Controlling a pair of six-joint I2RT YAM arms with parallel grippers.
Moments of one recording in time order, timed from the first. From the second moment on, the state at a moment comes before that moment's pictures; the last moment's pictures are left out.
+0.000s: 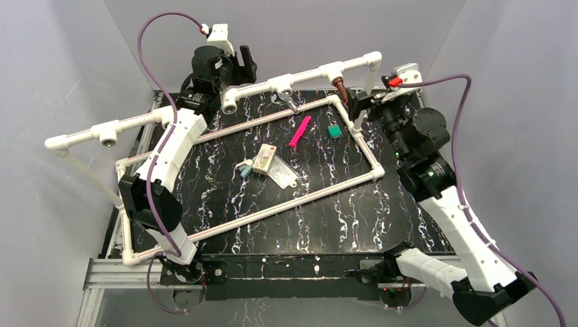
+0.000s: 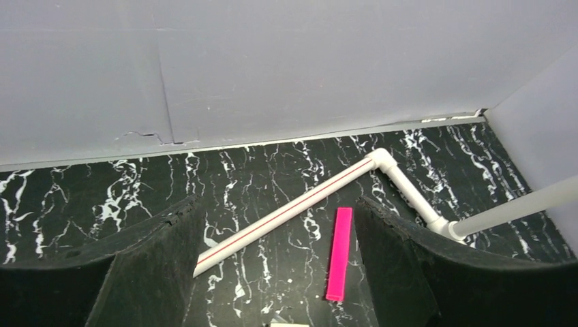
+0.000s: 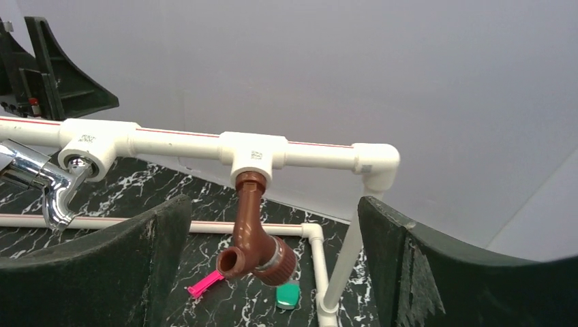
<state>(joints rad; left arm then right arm) -0.32 1.70 1.75 -0.24 -0.04 -0.19 0.51 0.99 1.22 0.00 0.13 -0.13</state>
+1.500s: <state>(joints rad) -0.34 0.87 1.35 -0.29 0.08 -0.37 0.44 1.02 0.28 0.45 0.34 -0.08</state>
